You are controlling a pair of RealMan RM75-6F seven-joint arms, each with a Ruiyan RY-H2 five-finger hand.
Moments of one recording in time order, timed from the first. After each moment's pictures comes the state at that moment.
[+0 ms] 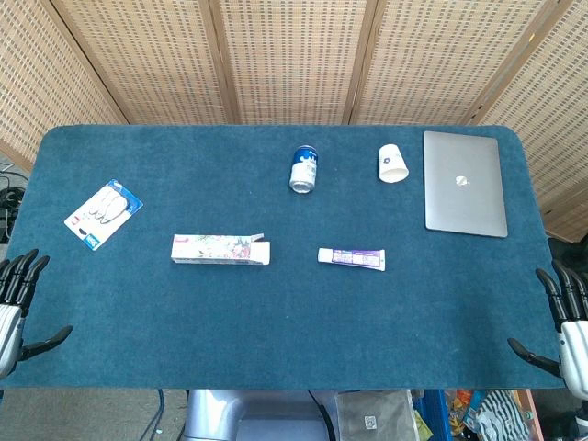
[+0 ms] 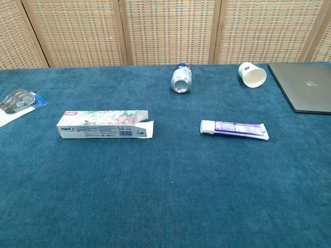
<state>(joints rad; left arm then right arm) -0.03 -1.03 -0.02 -1.82 1.62 1.60 0.09 -0.03 -0.98 0.06 -1.78 -1.63 1.66 -0.04</state>
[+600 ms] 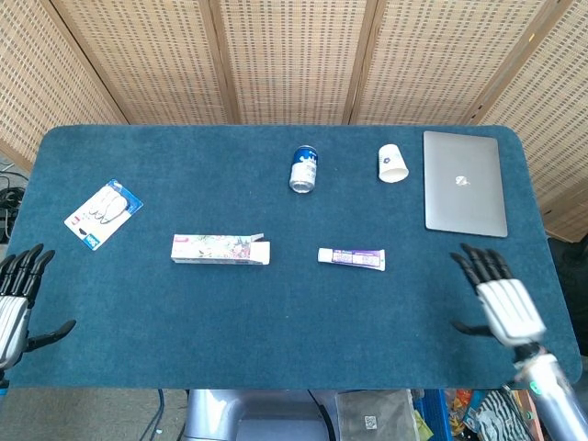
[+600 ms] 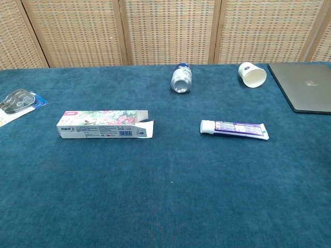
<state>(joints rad) -0.06 -1.04 -0.04 -1.82 1.55 1.53 0.10 0.27 -1.03 0.13 -1.76 -1.51 1.16 -0.05</state>
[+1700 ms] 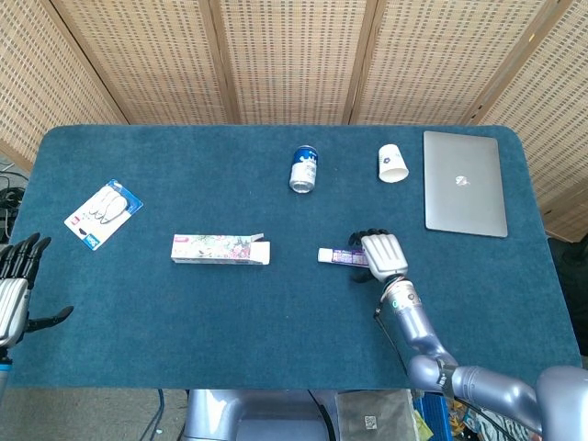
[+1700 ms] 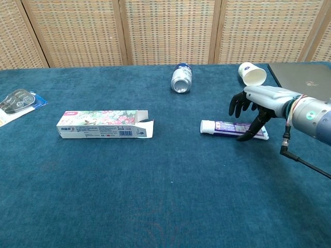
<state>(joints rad) -0.13 -1.04 -0.09 -1.81 1.37 1.42 0.11 0.72 -1.68 0.24 -1.26 -0.96 0.92 -0.34</state>
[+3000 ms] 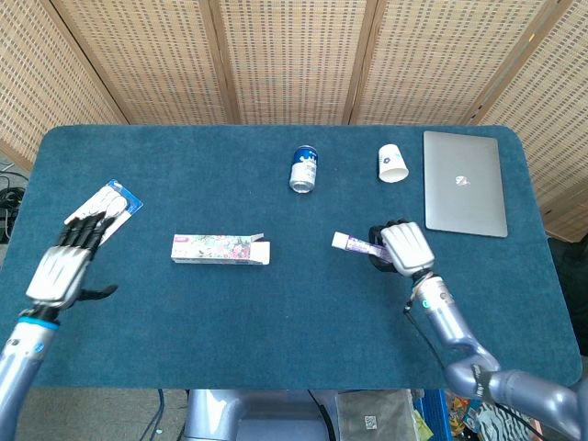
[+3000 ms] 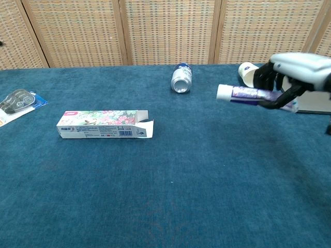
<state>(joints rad) -0.37 -1.12 -0.15 -1.70 1.36 1.13 0.16 0.65 -1.47 0.18 -1.35 -1.27 1.05 -0.13</state>
